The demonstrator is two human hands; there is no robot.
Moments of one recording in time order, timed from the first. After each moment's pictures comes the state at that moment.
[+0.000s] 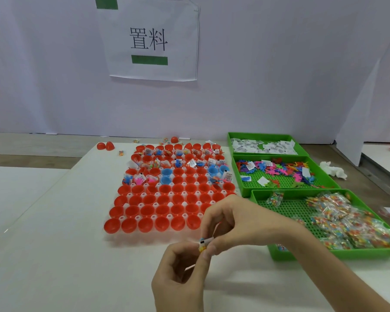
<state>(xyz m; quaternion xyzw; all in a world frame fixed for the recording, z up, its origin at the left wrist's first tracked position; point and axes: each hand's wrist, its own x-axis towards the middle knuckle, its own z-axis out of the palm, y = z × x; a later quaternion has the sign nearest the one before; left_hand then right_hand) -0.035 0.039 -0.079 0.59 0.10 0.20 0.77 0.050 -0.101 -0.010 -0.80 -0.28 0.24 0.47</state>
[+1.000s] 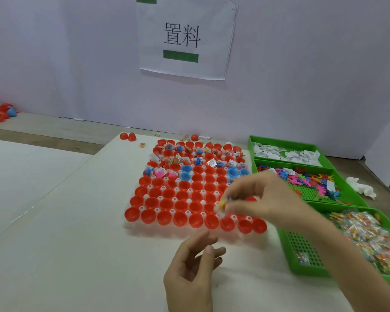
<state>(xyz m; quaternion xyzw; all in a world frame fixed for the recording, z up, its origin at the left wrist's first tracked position) -0.032 0.050 -0.081 0.57 0.14 0.14 0.80 0.068 -0.097 0.011 -0.85 -0.28 0.06 0.44</state>
